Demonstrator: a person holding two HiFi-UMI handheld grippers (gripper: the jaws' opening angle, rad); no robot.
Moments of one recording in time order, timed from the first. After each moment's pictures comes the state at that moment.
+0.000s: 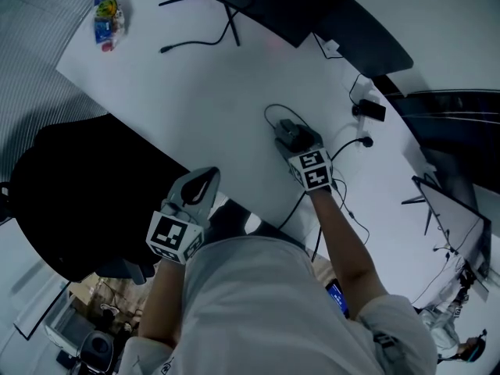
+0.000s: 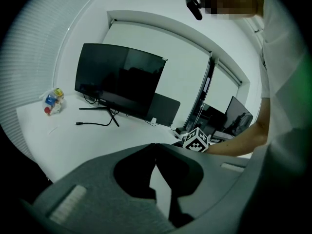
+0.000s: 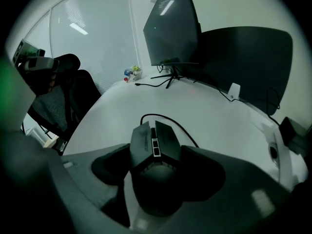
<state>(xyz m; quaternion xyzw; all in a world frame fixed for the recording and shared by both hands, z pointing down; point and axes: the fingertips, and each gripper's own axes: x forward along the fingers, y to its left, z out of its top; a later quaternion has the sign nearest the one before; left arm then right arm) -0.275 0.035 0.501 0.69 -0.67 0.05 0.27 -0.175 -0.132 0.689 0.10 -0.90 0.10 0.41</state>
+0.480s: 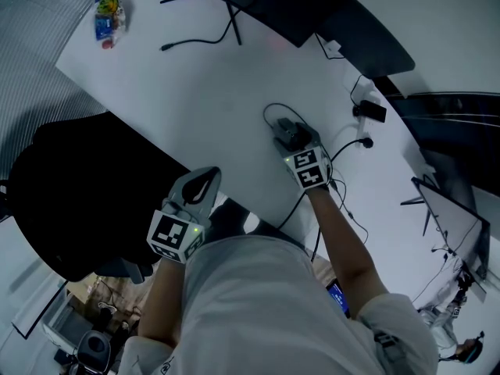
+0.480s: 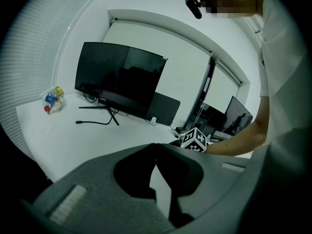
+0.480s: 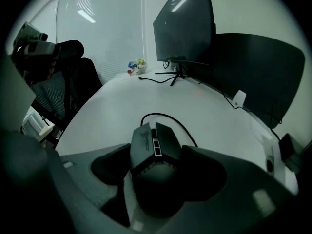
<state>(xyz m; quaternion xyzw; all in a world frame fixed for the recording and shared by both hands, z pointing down) -0.274 0.036 0.507 0.69 -0.67 0.05 0.28 -0.183 -0.127 0.693 0.09 -0.89 0.05 0.44</state>
